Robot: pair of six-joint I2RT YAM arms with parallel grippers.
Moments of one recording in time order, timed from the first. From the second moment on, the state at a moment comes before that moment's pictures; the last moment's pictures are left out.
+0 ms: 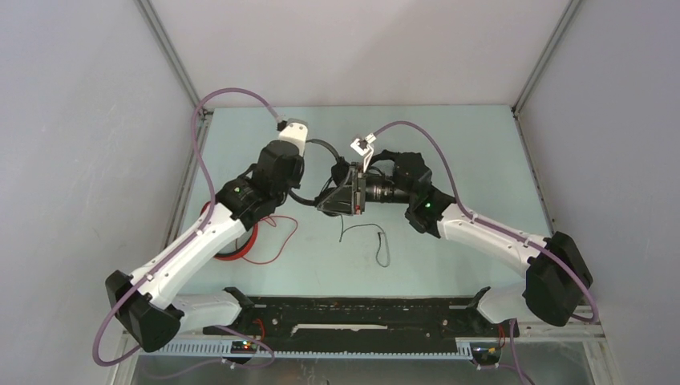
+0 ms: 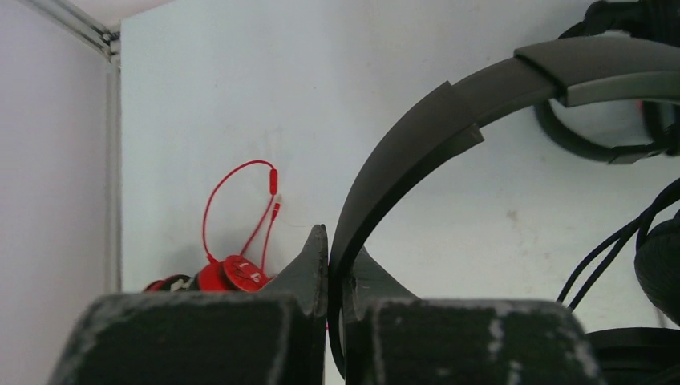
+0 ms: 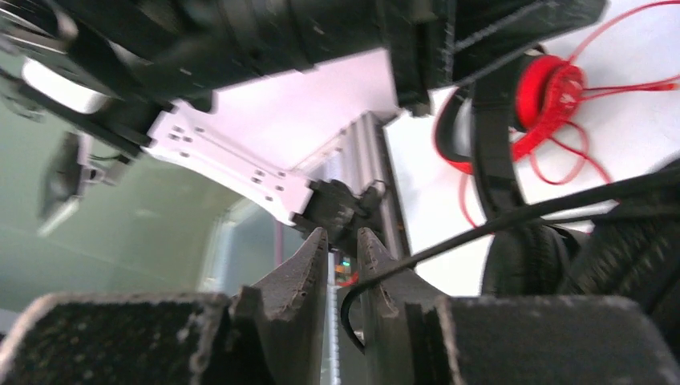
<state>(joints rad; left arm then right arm) -0.67 1.18 1.17 -0.54 -0.54 -0.02 0.78 1.39 0.97 0.46 -0.75 0.79</state>
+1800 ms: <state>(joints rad) -0.66 1.08 1.40 -0.63 -0.26 -0.70 0.93 1.55 0.37 1.18 -0.19 -0.08</state>
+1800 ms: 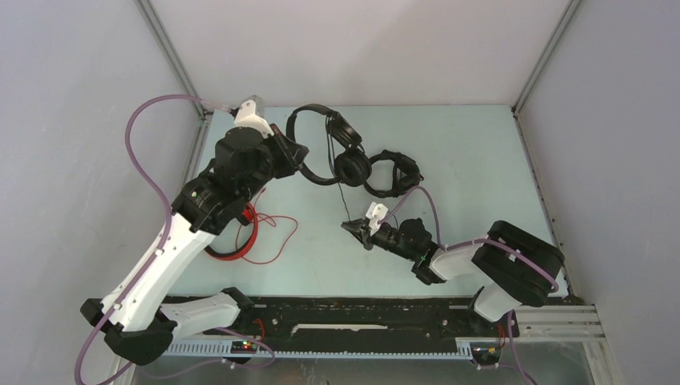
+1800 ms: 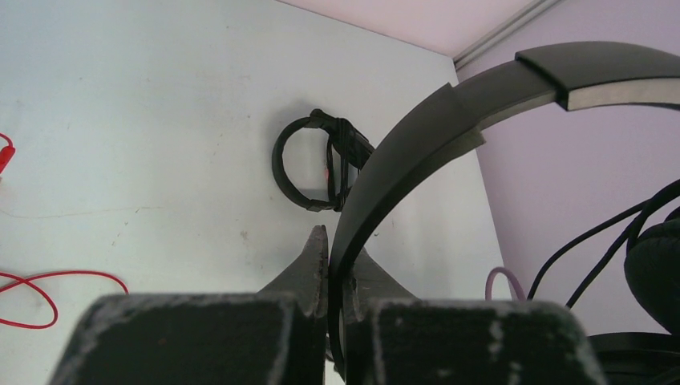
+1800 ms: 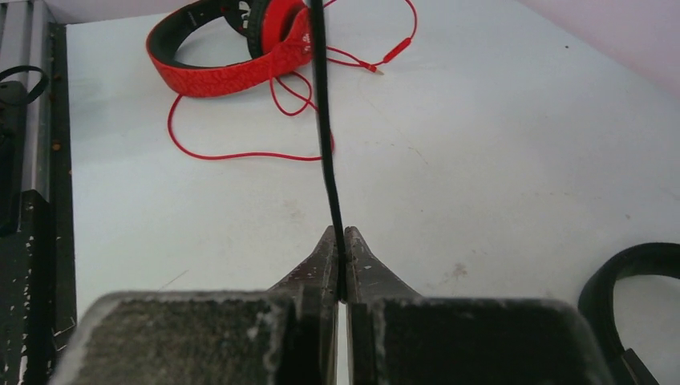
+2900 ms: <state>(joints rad) -0.62 1.14 1.40 -0.83 0.03 0.04 0.60 1.13 0.58 0.50 -0.34 0.35</state>
